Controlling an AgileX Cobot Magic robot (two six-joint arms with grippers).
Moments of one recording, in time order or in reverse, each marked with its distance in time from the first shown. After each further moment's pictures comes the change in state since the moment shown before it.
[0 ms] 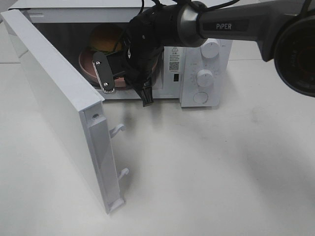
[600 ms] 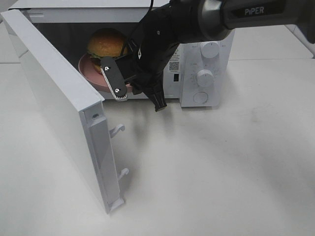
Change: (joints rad) left arm 0.000 0.000 0.000 0.000 0.000 0.001; right arm -0.006 -0.133 0.206 0.082 -0.045 -0.142
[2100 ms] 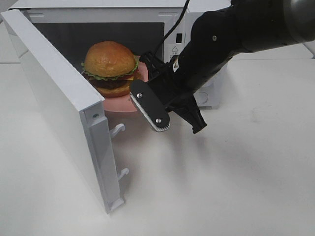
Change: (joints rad) left arm 0.000 0.000 0.000 0.000 0.000 0.000; right arm -0.005 -0.354 0.506 0.155 -0.154 -0.318
